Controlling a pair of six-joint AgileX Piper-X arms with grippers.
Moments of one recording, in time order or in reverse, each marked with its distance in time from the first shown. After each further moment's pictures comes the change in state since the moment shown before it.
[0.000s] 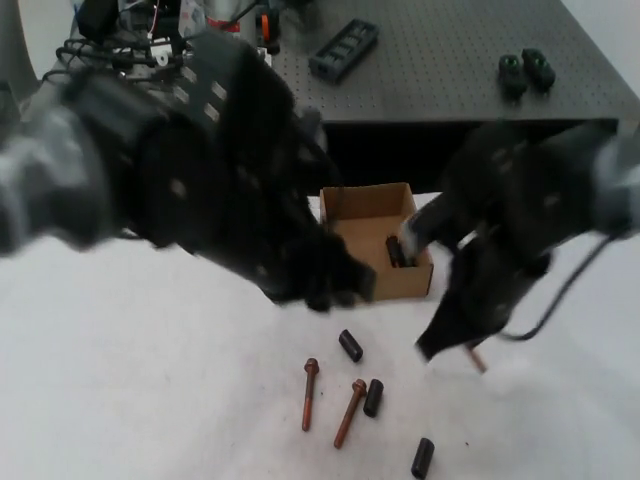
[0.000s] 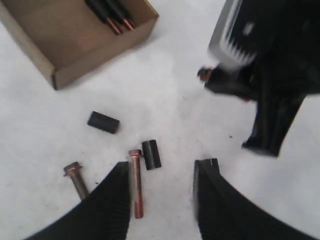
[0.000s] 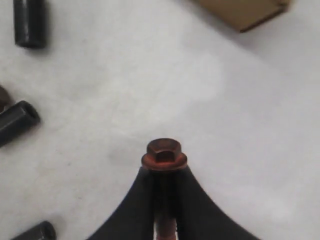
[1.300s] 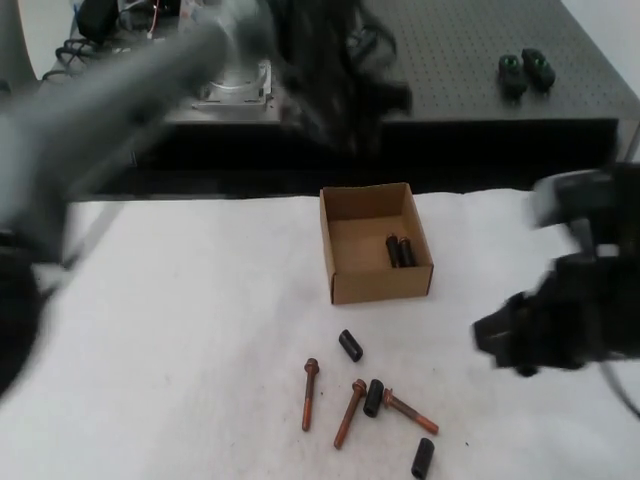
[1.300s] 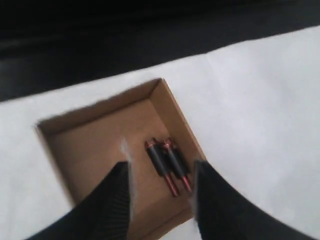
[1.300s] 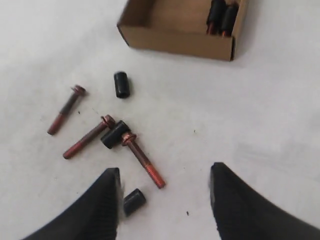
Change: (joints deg) left arm 9.0 22.9 -43.2 9.2 -9.6 -5.7; right arm -6.9 -30.5 19.3 -10.6 -18.2 7.6
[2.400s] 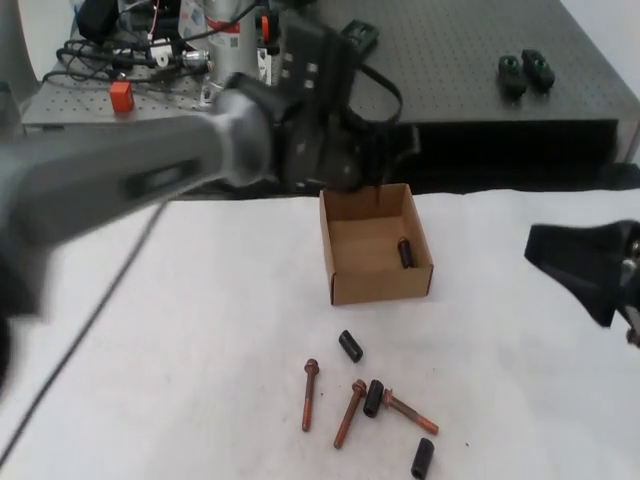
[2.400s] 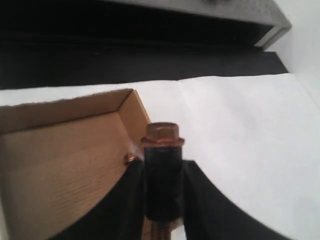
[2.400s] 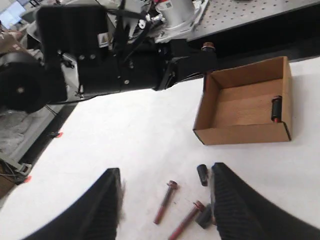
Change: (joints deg) left arm -2.5 6.0 12.6 -25.6 2.8 -13.5; right arm -5.4 -26.4 9.2 -9.6 -9.8 23.1
